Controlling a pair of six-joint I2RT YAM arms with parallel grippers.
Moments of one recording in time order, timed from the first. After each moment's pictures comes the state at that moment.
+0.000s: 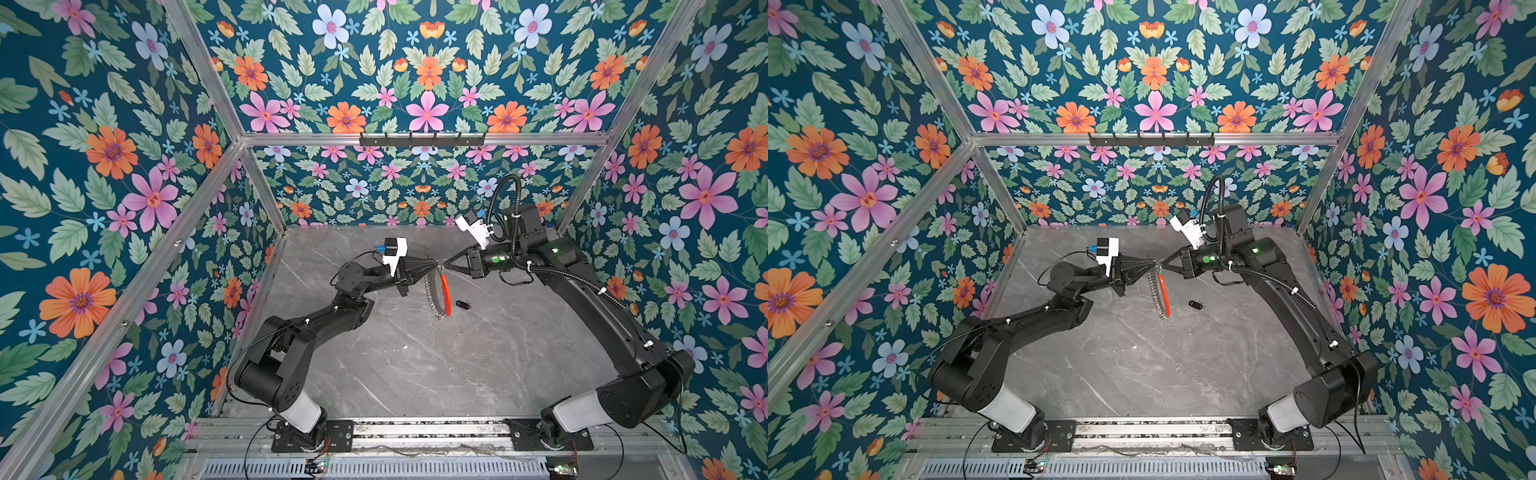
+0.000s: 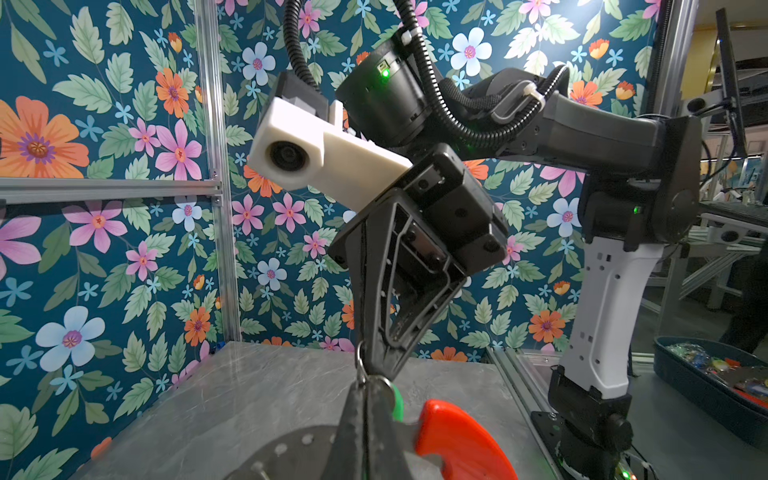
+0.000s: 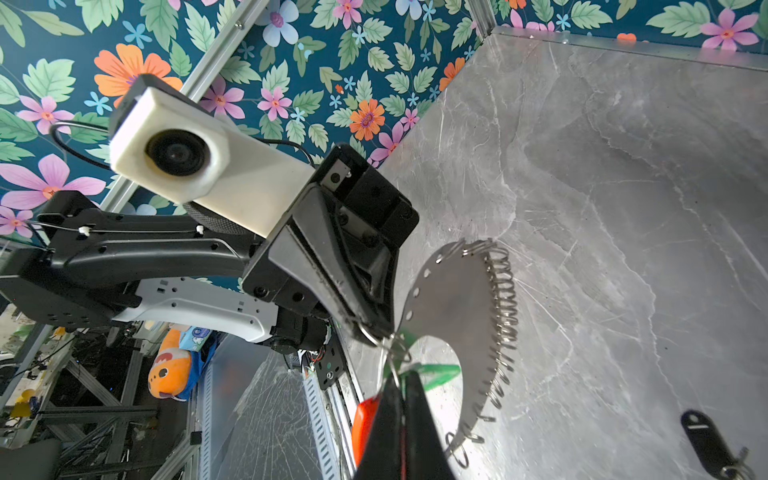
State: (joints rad) left arm -0.52 1.60 0.87 1.27 0.91 -0.43; right arm 0.40 1.48 1.60 -0.79 -0.79 0.15
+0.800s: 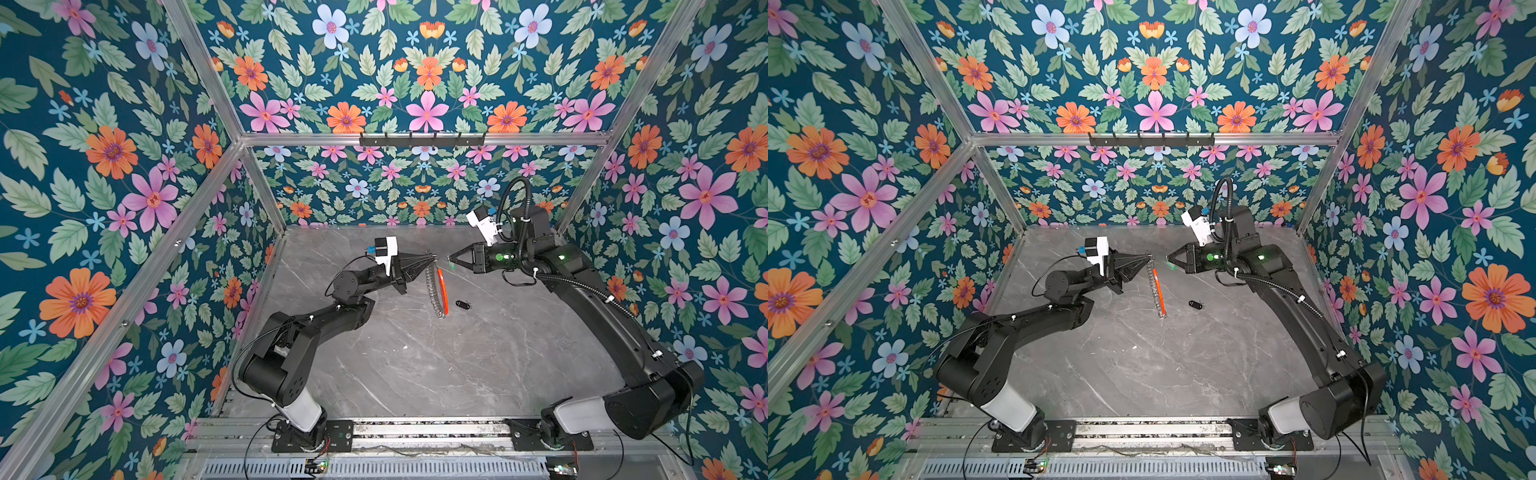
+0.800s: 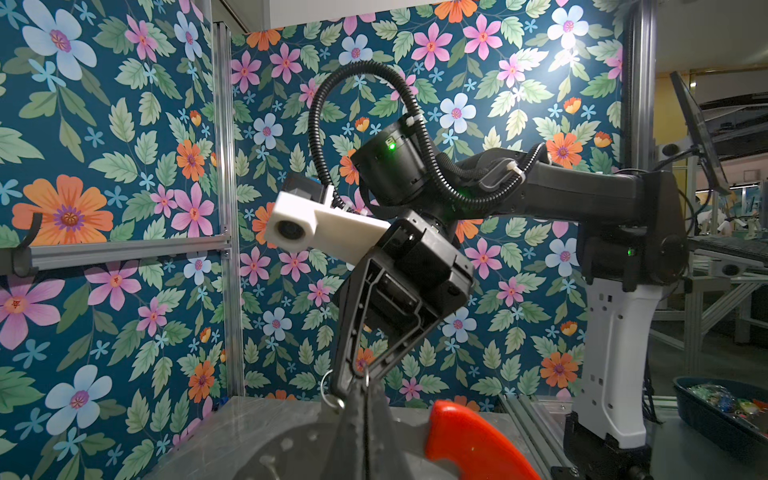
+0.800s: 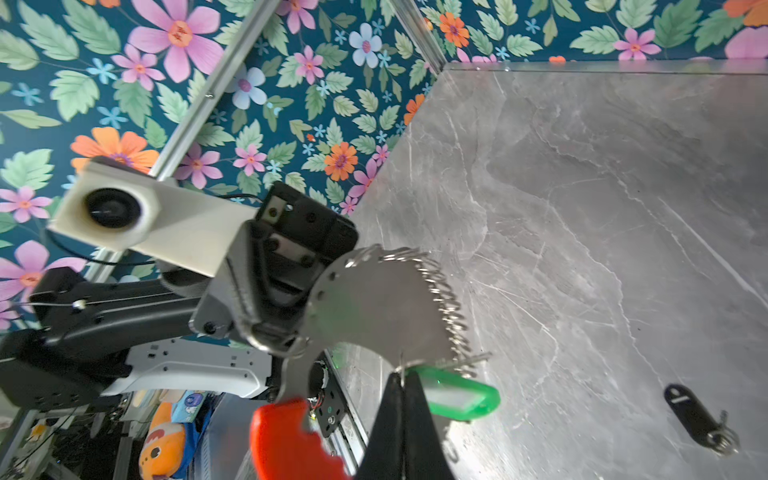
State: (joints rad) left arm -0.53 1.64 0.87 1.50 0.84 -0.54; right arm 0.39 1.40 1.52 -0.65 -0.72 0.34
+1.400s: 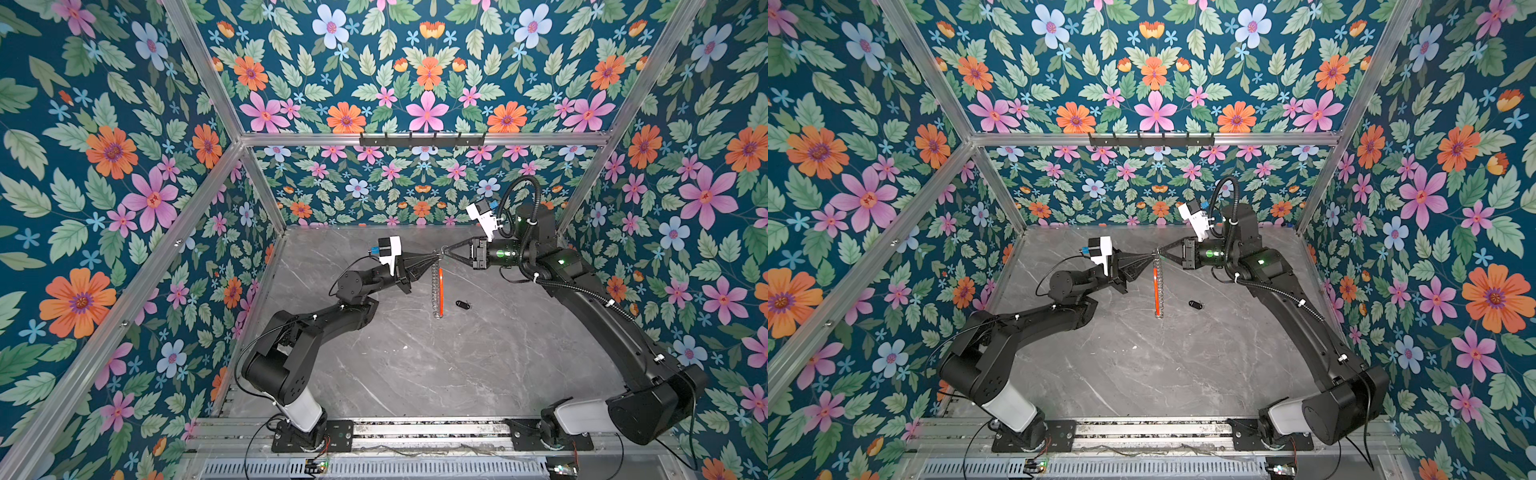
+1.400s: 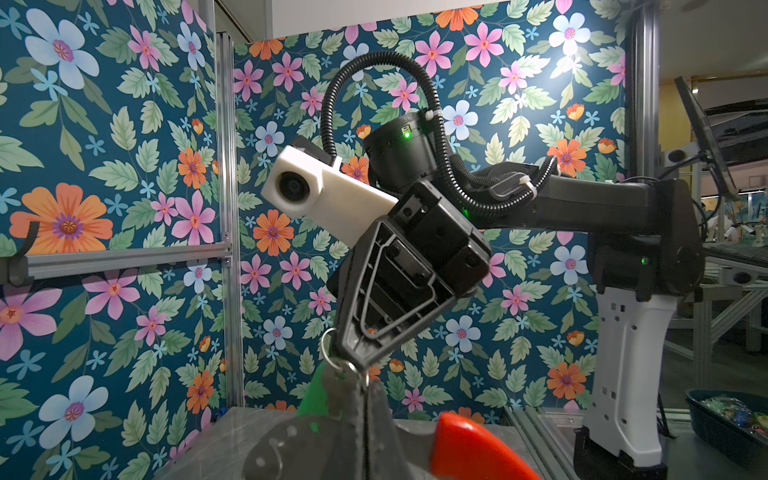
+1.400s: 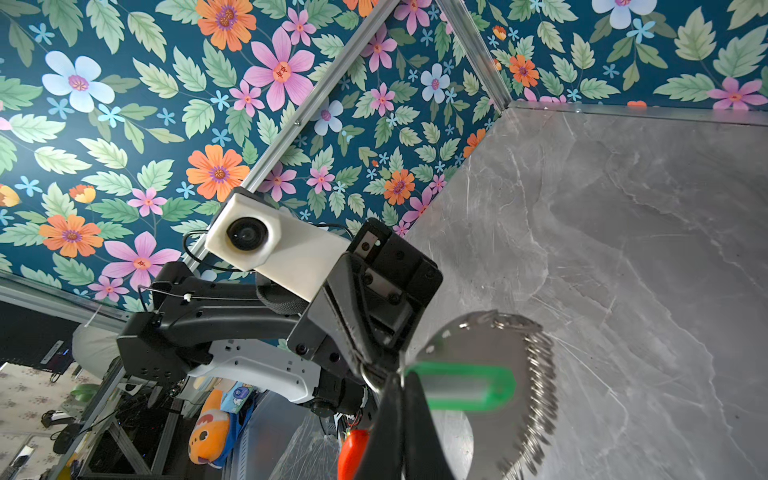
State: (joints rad) left arm -0.55 1.65 0.88 1.49 0.81 -0.52; right arm 0.40 1.39 1.48 -0.46 -0.84 0.44
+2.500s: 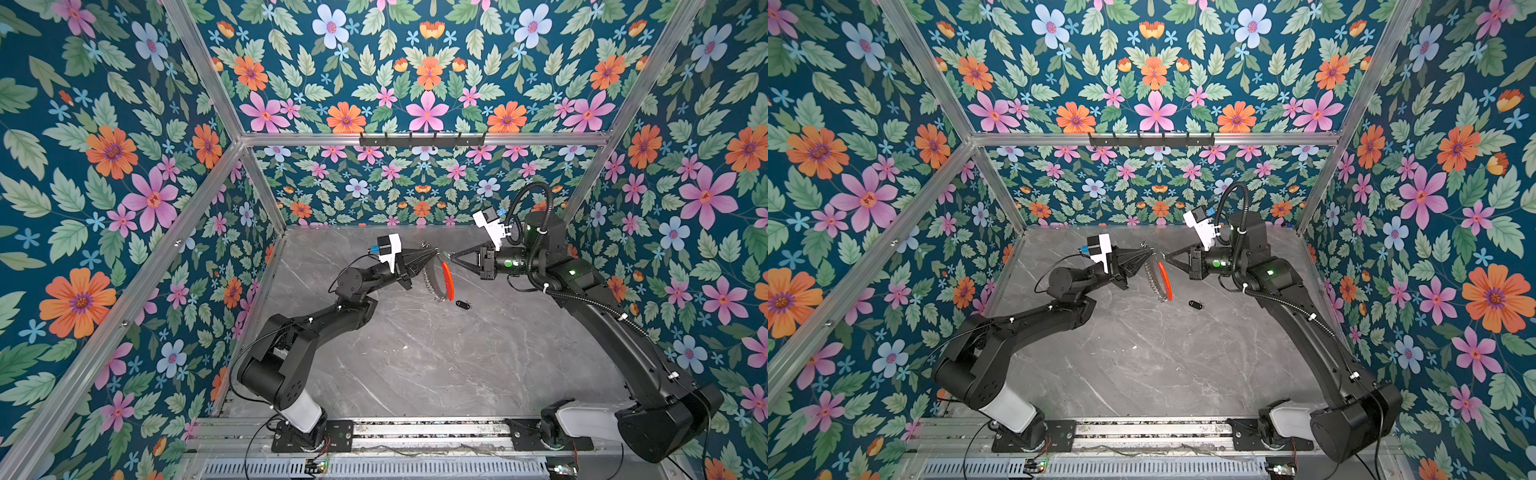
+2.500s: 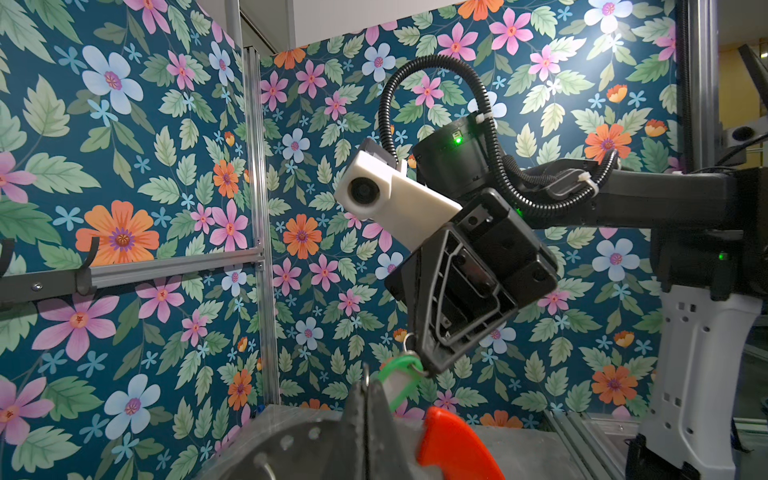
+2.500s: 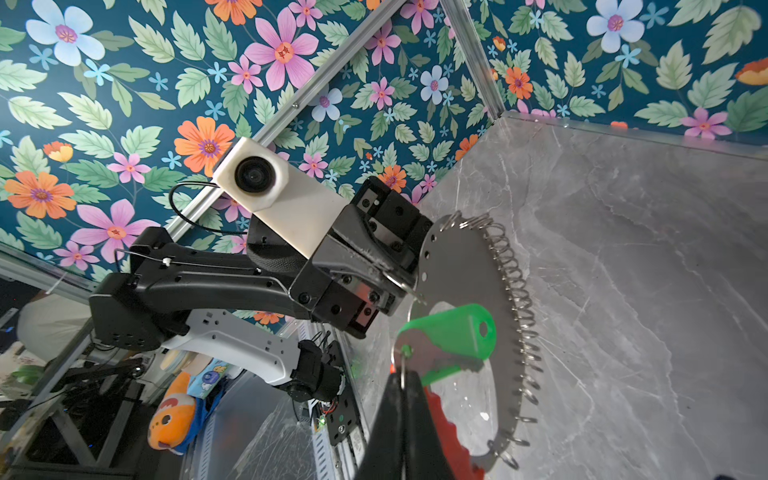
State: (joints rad) left arm -0.55 1.61 0.89 1.39 0.75 -0.41; right arm 0.39 1.30 1.42 -0.50 -0.81 0.30
